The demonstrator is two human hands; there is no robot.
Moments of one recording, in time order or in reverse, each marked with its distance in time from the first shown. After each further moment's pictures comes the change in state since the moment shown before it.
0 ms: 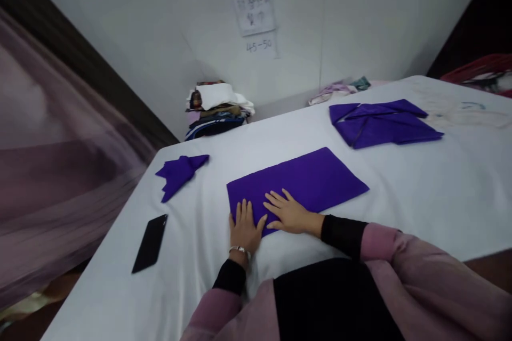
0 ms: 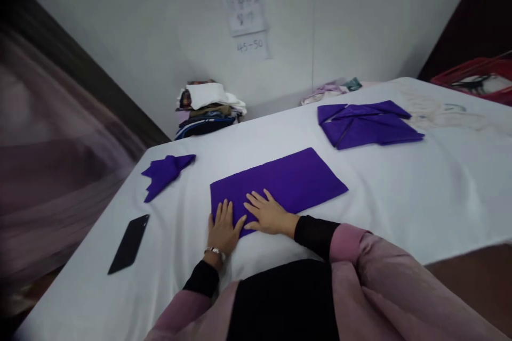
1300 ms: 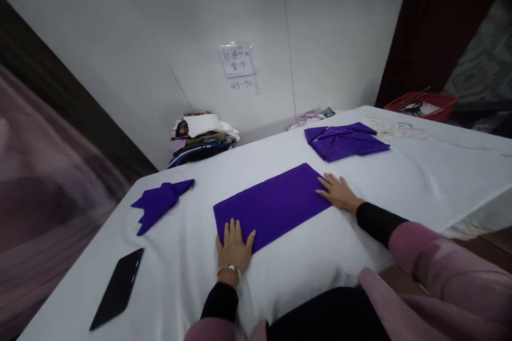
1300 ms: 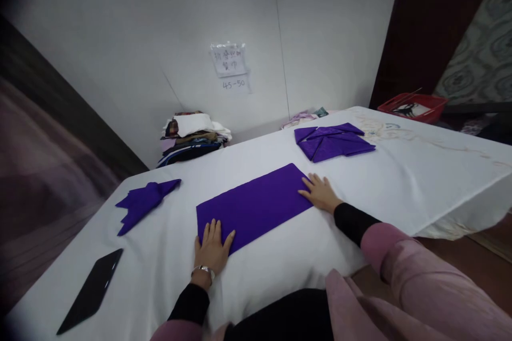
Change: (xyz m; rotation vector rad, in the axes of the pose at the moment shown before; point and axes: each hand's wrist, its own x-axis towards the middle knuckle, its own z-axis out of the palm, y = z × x) left_hand 0.004 0.001 -0.001 -0.034 -0.001 -0.033; right_hand -0.134 0.135 -0.049 -0.311 0.174 0.741
